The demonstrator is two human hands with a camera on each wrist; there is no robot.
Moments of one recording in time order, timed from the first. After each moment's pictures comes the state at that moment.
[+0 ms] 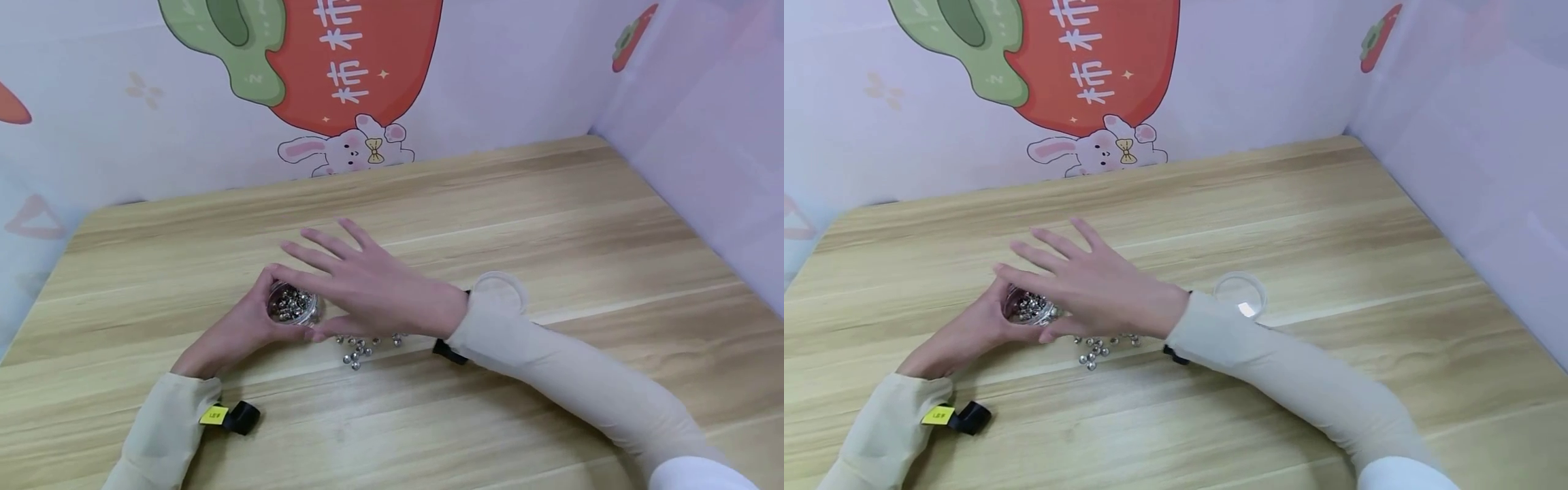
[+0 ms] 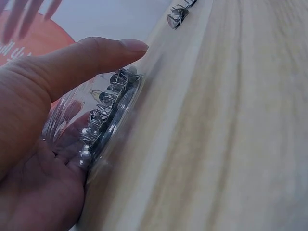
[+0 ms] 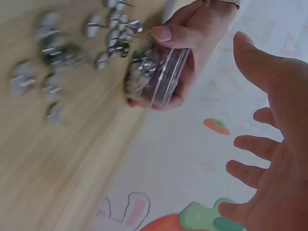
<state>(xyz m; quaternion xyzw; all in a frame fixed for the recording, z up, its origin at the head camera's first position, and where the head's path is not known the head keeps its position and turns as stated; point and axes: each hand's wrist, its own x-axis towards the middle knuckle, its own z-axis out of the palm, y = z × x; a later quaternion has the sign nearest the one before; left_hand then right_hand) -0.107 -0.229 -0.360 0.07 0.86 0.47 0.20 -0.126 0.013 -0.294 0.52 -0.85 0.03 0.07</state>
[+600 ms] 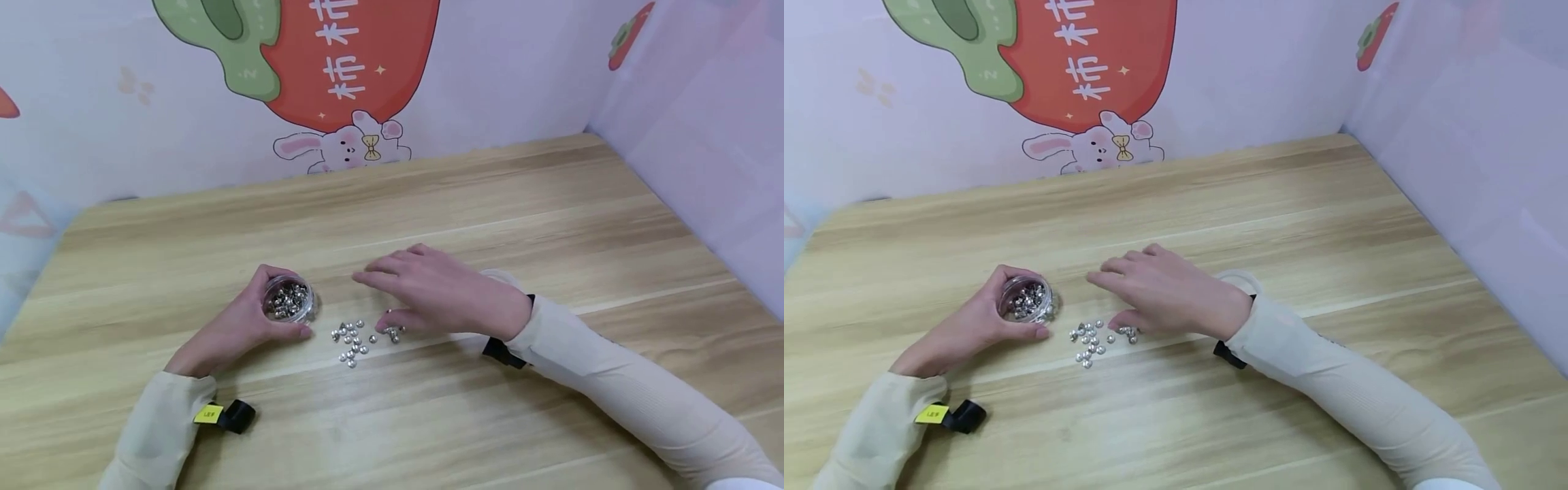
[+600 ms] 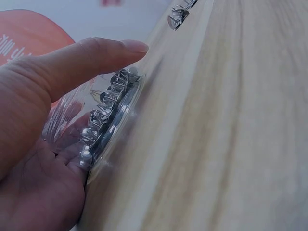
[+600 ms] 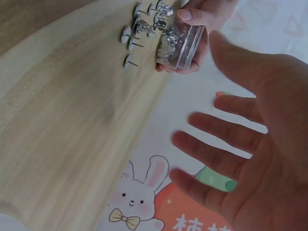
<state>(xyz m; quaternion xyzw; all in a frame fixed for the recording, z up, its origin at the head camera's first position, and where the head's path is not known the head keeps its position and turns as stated) -0.106 -0.227 -0.362 0.08 0.86 0.47 0.18 -0.123 0.076 -0.304 0.48 -0.88 0.06 -0.02</state>
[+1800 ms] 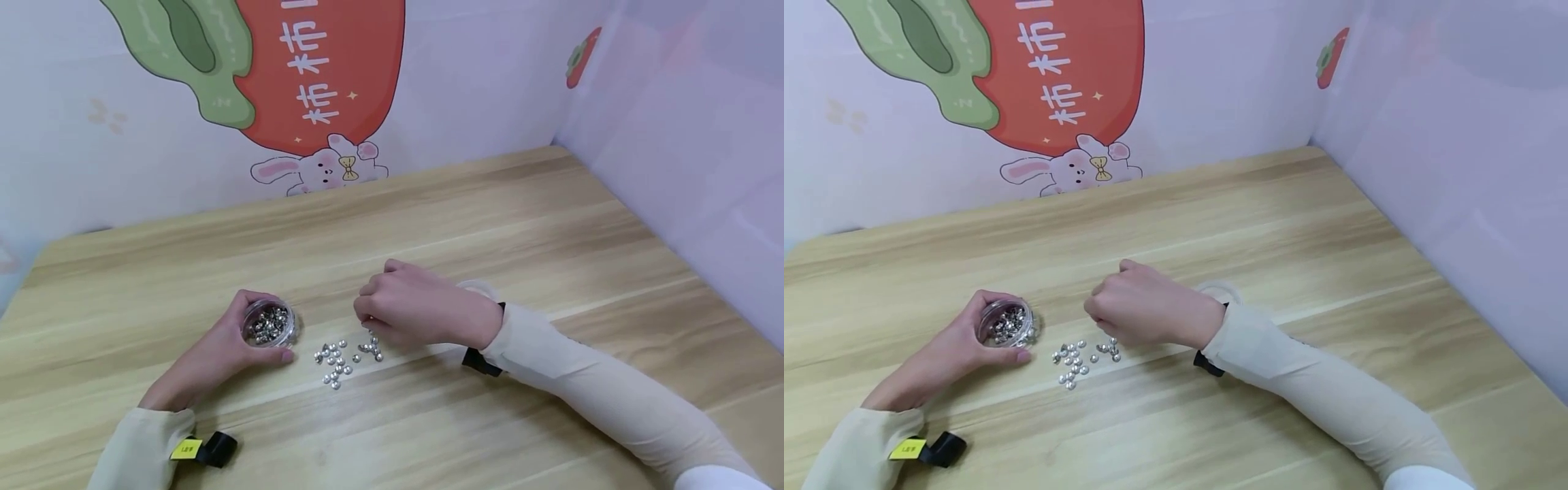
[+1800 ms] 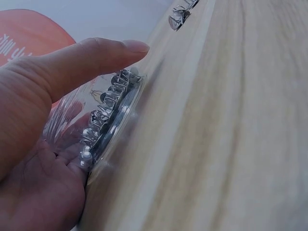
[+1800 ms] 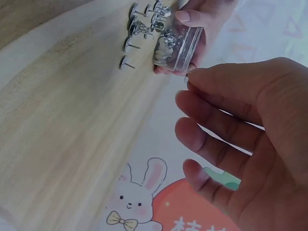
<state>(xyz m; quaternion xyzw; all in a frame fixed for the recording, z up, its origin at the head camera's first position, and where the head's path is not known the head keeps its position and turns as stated) -0.100 -0.224 -0.358 0.06 0.88 0.44 0.19 -0.119 0.075 -0.299 0.51 -0.86 0.05 0.03</state>
